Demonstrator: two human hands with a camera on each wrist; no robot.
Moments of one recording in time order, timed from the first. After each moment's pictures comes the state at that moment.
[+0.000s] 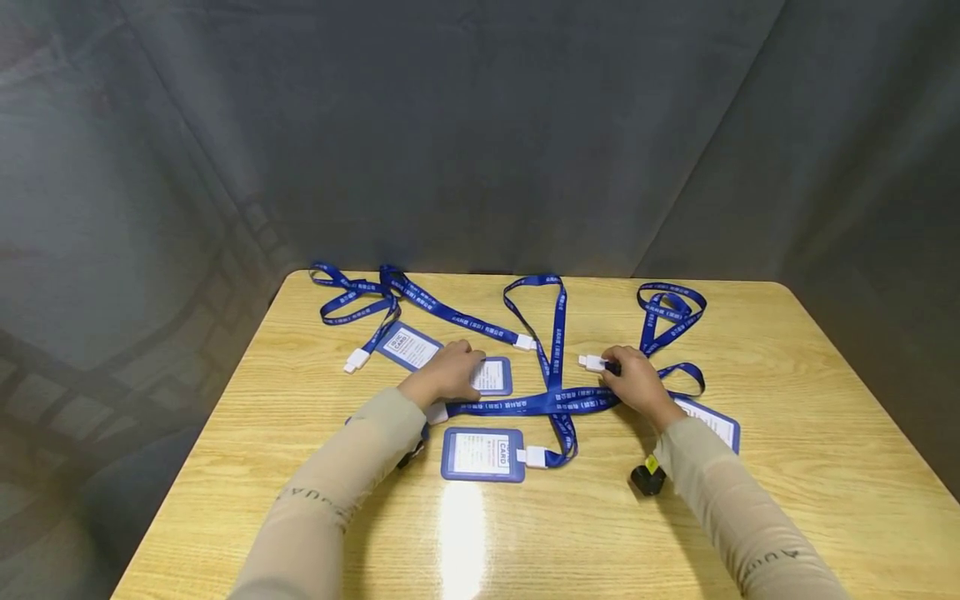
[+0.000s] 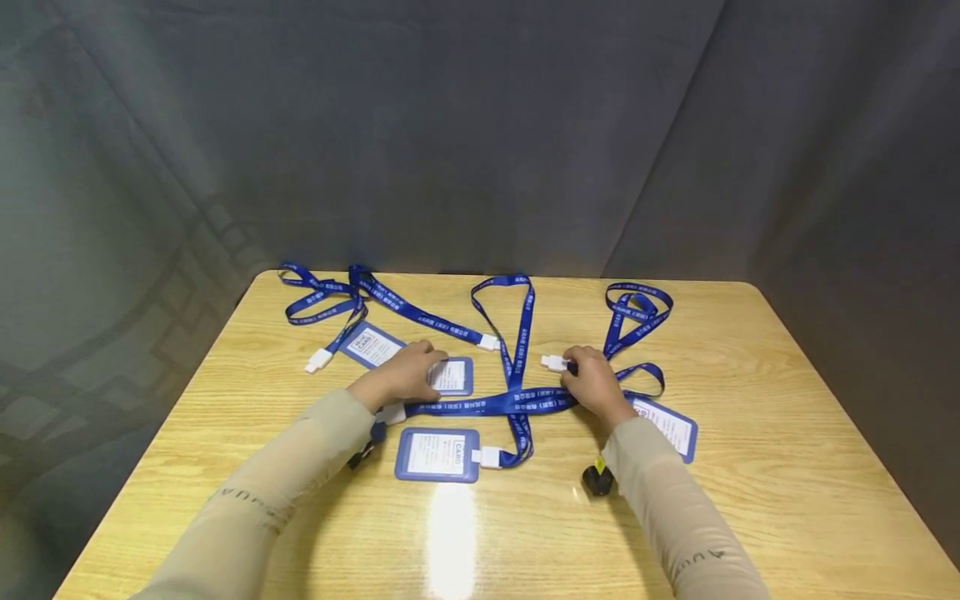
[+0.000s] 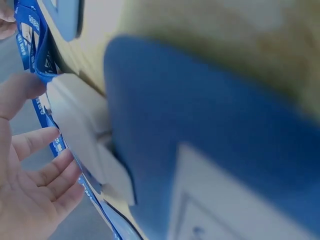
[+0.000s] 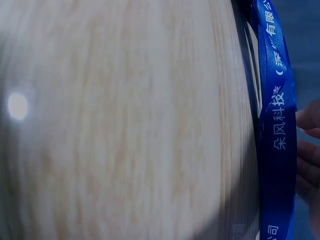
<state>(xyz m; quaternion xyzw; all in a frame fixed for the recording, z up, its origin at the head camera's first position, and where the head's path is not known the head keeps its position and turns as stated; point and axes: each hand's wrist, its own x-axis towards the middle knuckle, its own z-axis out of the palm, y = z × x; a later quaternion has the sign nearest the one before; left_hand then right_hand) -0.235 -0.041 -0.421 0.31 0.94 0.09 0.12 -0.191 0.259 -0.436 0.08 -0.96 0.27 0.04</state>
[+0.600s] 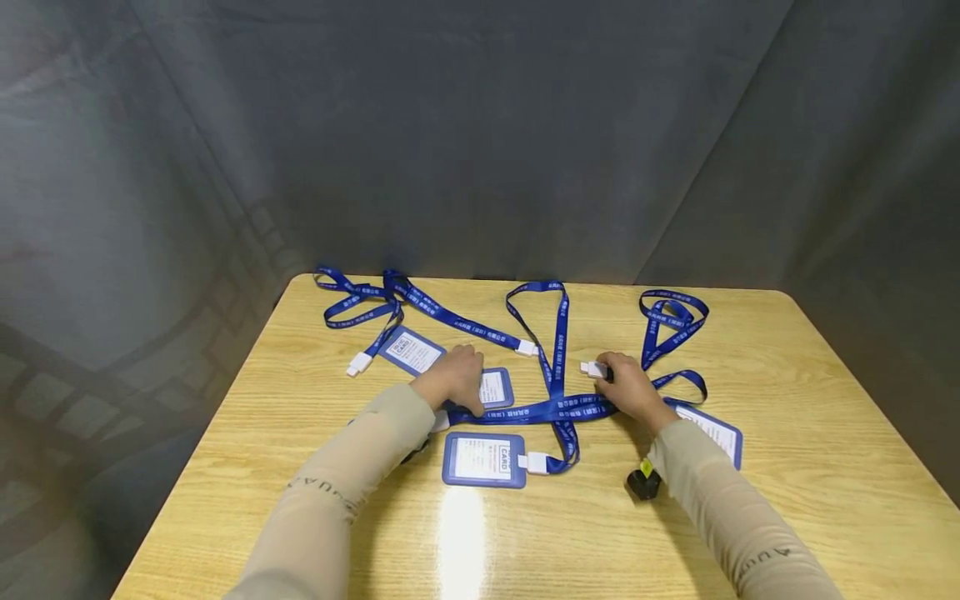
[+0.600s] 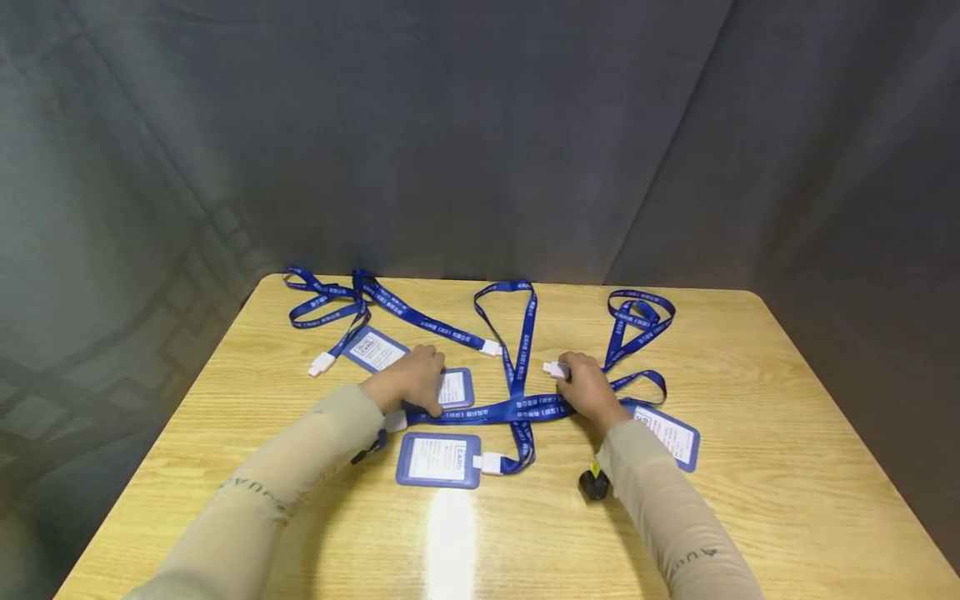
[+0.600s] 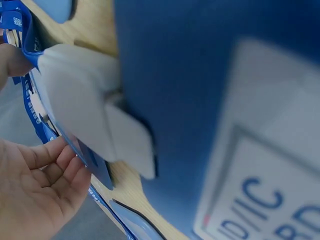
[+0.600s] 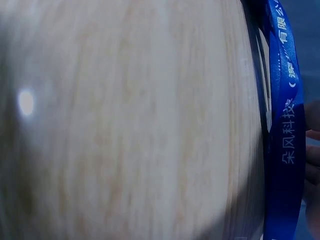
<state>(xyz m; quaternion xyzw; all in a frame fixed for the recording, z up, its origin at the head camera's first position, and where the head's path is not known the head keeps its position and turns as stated) -0.238 -0.030 -0.422 0.28 0.95 0.01 0.14 -0.199 0.254 -0.442 0.10 -0.96 0.26 0.03</state>
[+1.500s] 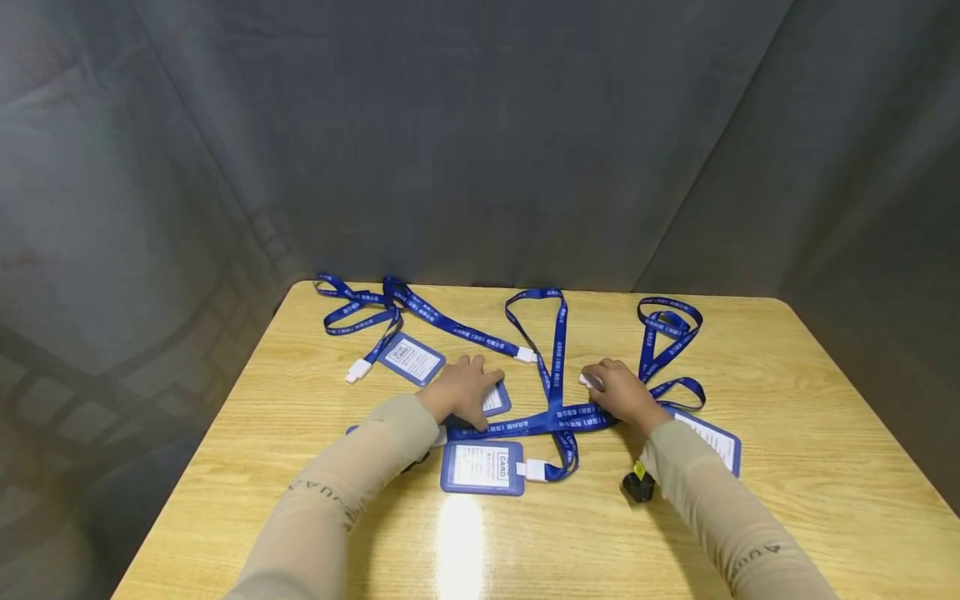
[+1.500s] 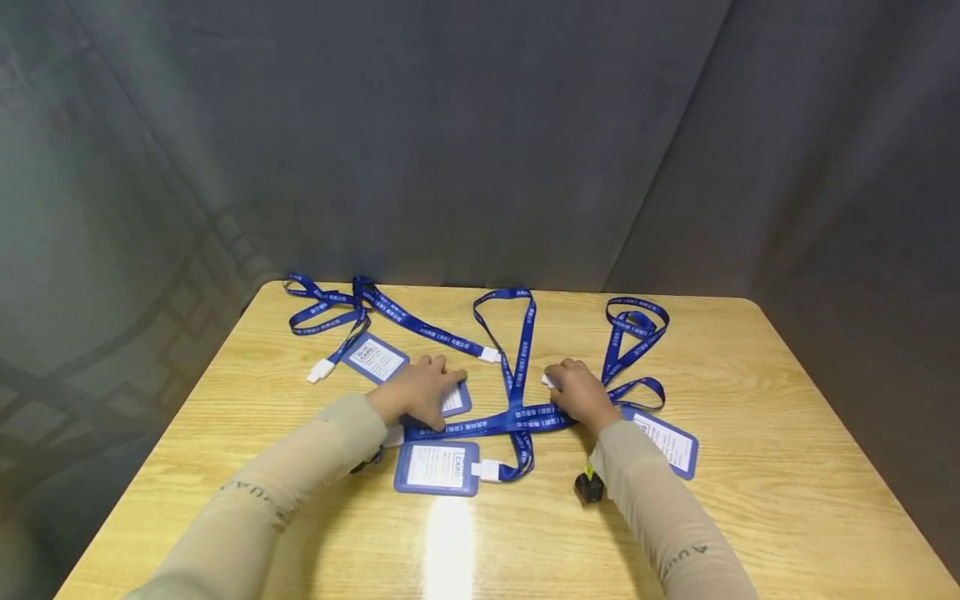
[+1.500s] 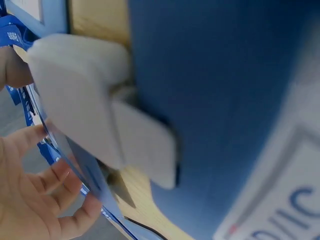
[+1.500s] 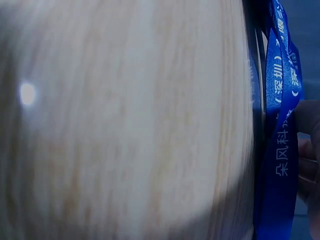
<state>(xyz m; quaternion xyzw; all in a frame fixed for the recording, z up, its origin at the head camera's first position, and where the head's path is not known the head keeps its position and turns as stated) -0.225 -0.022 -0.418 0.32 0.94 -0.04 0.13 -0.202 0.250 -0.441 0.17 -0.97 0.15 0.03</state>
